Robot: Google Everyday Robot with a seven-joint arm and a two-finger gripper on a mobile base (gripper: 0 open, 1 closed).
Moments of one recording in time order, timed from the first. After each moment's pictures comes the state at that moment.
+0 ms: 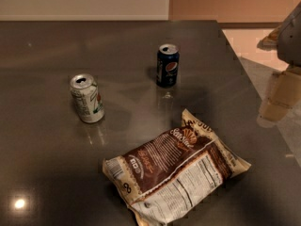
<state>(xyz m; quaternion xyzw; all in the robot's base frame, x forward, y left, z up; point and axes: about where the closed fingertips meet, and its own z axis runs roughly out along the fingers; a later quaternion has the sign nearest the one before) 0.438 -0.217 0.976 -0.60 0.78 -0.03 0.16</state>
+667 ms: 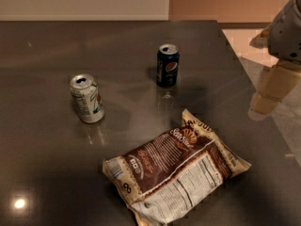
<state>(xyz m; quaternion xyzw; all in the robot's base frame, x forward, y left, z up) 0.454 -0.211 0.973 -0.60 0.78 -0.02 0.16</state>
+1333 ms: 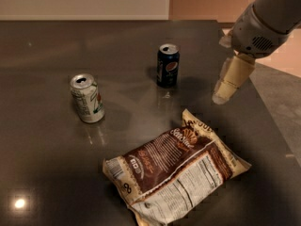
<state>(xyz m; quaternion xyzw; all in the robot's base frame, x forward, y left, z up) 0.520 -0.168 0.946 -0.60 0.77 0.04 0.20</state>
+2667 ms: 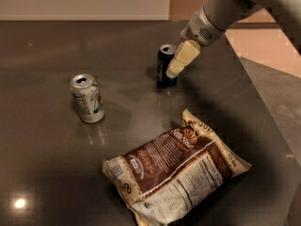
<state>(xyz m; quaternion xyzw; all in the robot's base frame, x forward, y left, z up) 0.646 -0.082 0.913 -0.58 0.76 0.13 0.28</state>
